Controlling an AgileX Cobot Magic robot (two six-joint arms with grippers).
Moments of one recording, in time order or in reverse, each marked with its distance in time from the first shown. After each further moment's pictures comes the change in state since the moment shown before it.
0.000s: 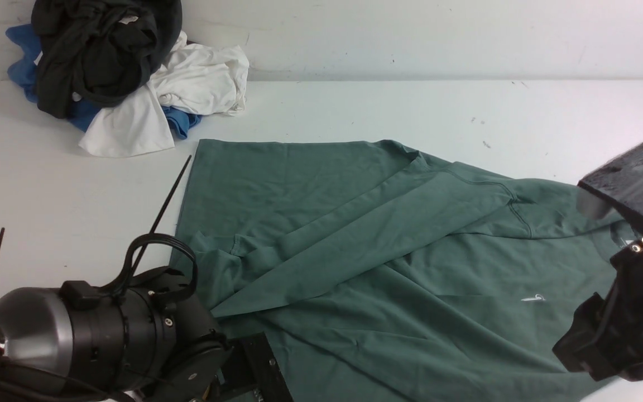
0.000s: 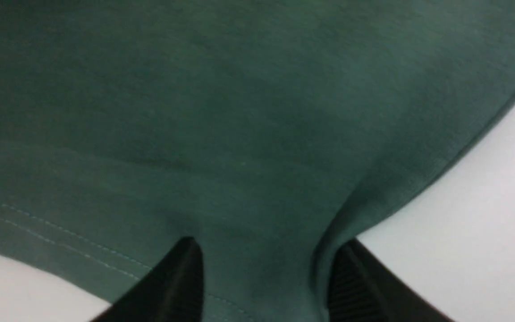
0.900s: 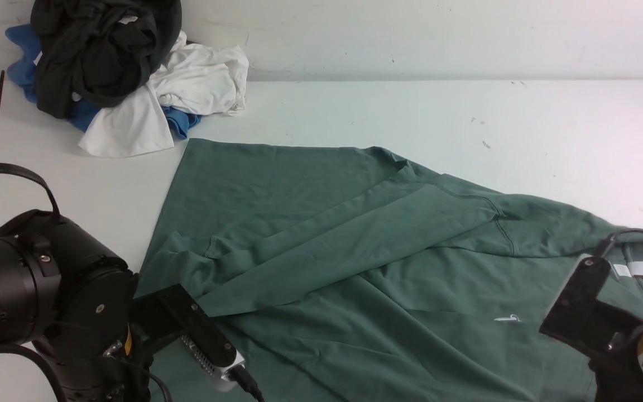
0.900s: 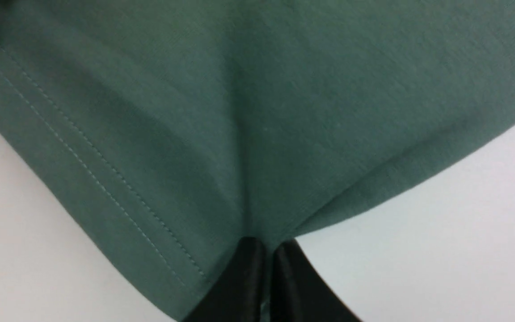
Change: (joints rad) right arm 0.001 0.176 0.369 -0.344 -0.413 -0.134; left arm 0.221 -0.175 -0.001 -0.106 0.156 0.020
